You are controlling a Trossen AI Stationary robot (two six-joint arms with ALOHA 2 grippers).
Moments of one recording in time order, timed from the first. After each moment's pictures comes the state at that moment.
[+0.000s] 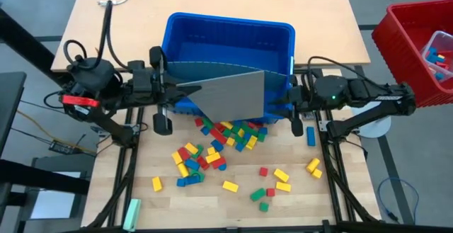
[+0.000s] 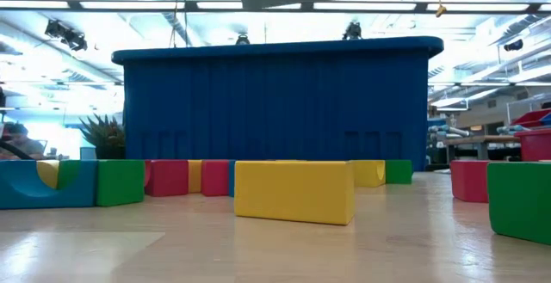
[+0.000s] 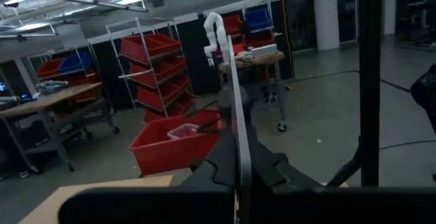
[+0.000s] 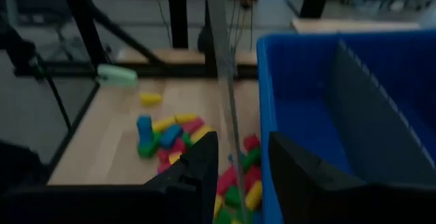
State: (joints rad) left arm -0.33 1.47 2.20 -0.63 -0.46 0.23; right arm 0.13 1.03 1.31 -0.62 0.19 0.01
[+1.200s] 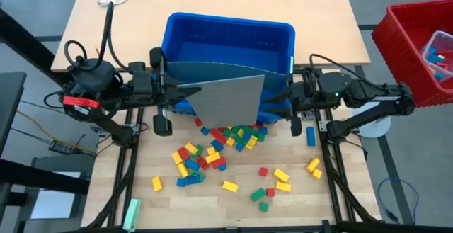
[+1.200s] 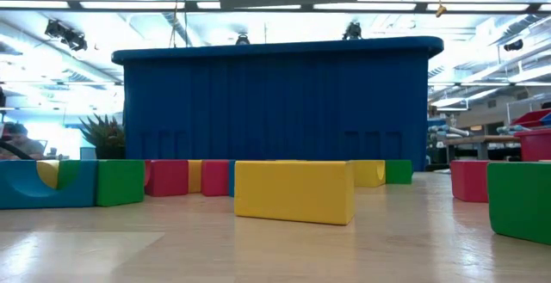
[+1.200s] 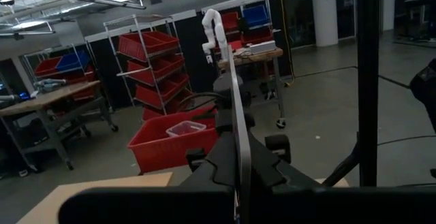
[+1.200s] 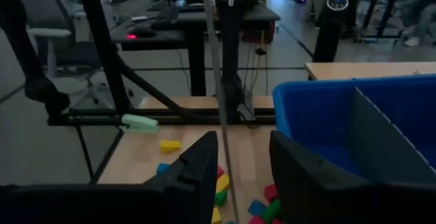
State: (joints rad) left arm -0.33 1.47 2.20 -0.64 -0.46 0.23; right arm 0.13 1.05 1.31 -0.43 0.12 0.03
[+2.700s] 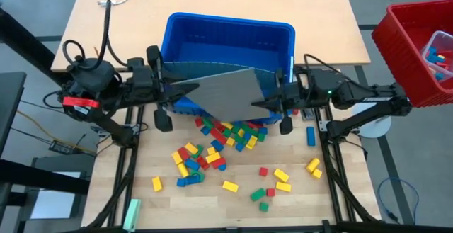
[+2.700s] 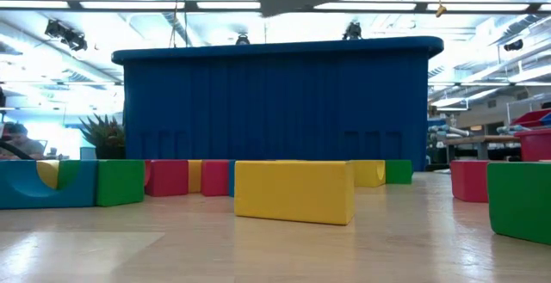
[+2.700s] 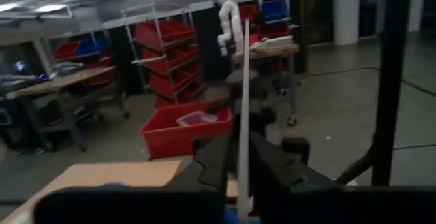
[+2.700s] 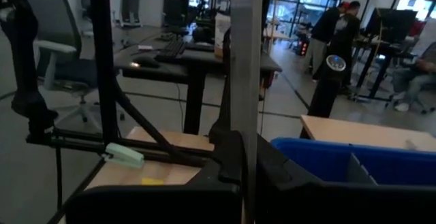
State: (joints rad) left arm -0.33 1.45 2.20 -0.68 -0.55 0.16; right arm 0.10 1.13 1.31 -0.19 0.06 -0.13
